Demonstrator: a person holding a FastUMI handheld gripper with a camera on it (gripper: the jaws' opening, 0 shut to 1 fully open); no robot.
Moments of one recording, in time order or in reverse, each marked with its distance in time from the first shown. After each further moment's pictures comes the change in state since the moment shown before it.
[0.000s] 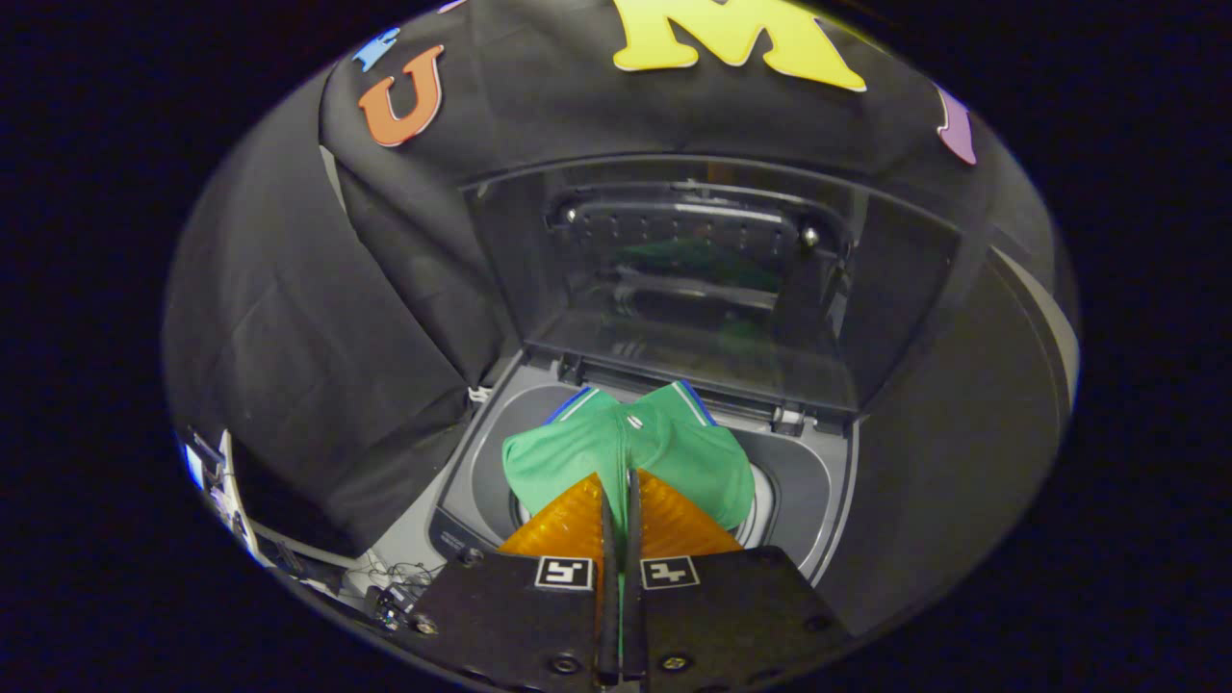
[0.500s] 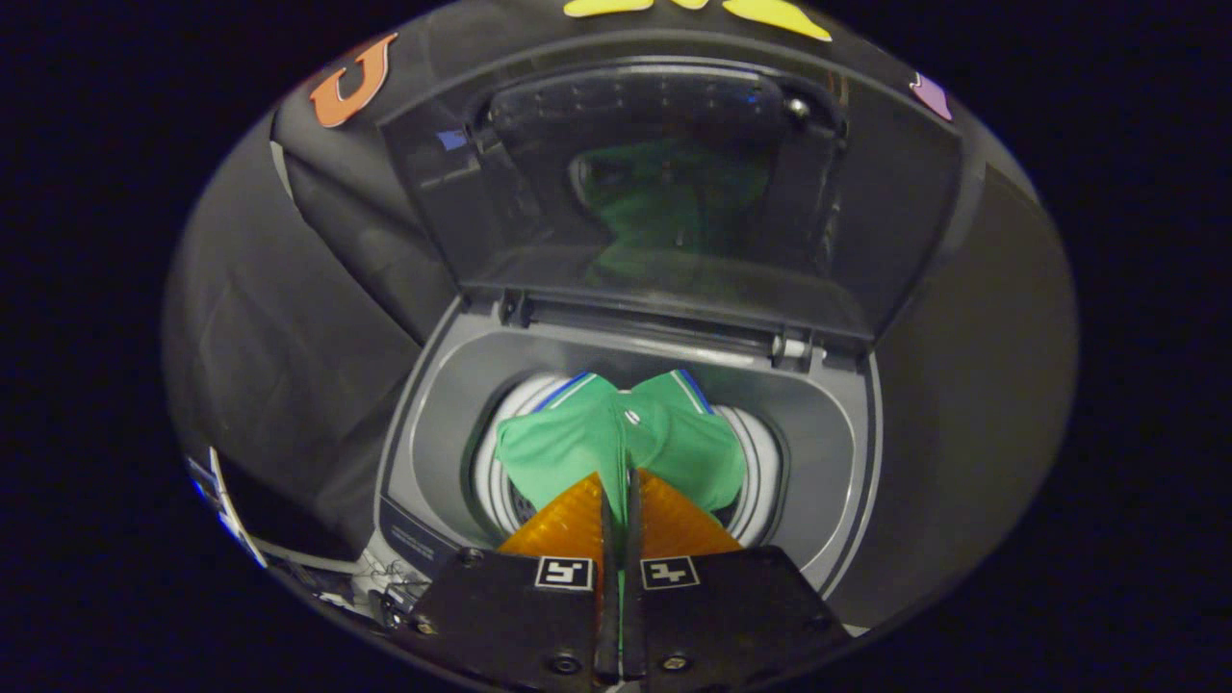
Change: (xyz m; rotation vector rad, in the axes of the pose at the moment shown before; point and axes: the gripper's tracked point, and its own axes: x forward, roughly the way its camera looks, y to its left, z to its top) arm 0.044 -0.014 -0.054 0.080 0.154 -0.092
